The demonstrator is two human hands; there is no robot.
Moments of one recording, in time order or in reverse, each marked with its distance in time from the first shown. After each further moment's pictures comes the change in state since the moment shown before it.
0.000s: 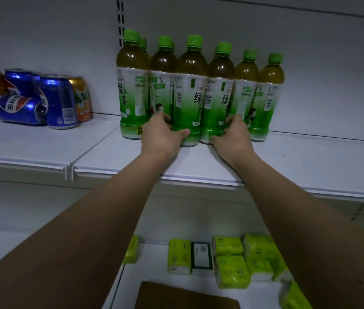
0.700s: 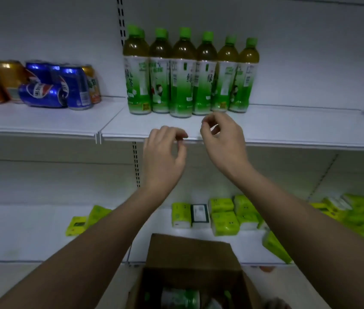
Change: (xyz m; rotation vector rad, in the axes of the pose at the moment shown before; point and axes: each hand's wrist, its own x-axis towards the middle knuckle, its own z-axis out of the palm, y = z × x) left_hand -0.136 -0.025 -0.035 0.130 0.198 0.646; right_hand -0.141 -0.032 -0.045 0.055 0.103 -0.301
